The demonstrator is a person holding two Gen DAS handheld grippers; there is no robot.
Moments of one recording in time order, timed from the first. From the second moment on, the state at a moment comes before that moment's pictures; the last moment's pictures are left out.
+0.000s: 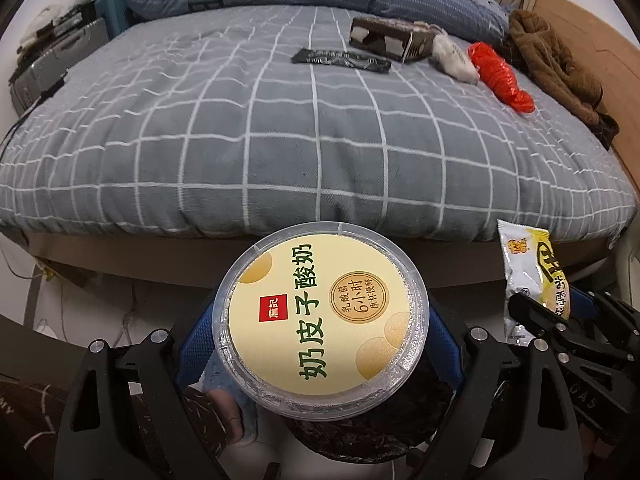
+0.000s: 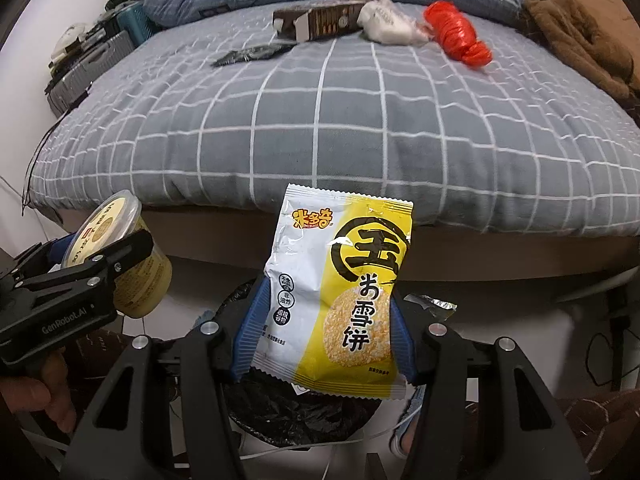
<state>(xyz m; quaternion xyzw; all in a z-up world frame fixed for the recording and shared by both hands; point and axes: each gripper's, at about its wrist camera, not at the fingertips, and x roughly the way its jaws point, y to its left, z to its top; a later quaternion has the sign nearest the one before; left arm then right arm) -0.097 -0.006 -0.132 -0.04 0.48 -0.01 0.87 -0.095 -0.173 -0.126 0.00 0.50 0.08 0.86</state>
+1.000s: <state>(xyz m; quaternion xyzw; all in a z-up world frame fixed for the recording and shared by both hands) -0.105 0.041 -0.196 -0.03 0.53 0.03 0.84 -0.078 -0.121 -0.209 -0.04 0.57 0.11 0.81</state>
